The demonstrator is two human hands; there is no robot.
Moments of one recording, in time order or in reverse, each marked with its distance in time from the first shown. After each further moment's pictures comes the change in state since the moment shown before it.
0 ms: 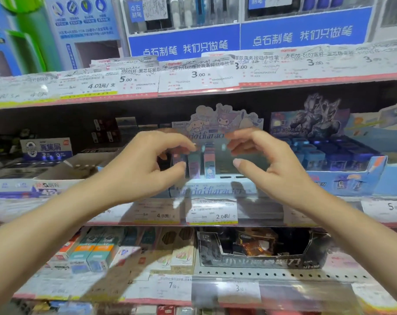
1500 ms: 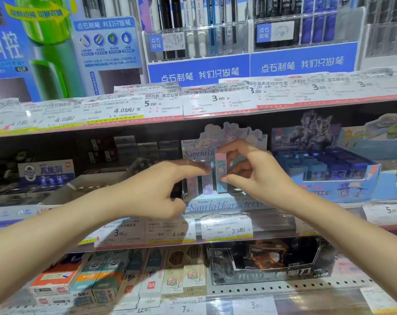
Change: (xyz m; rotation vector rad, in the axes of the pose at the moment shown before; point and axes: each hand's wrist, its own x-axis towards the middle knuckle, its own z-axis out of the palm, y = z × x) left_hand 0.002 -0.028 -0.006 0.088 -0.359 0.089; right_hand 0.027 -0.012 0.027 -0.117 -0.038 0.101
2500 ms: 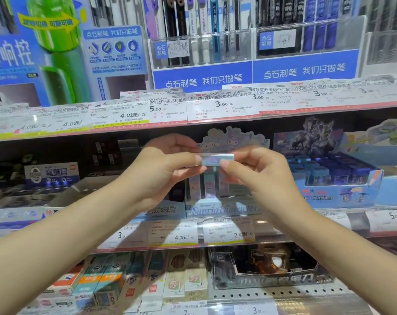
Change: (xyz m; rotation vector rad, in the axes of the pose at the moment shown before) left_hand 0.015 0.023 -0.008 -1.372 0.534 -0.351; right_hand -0.012 -0.044 0.012 0.611 0.344 0.280
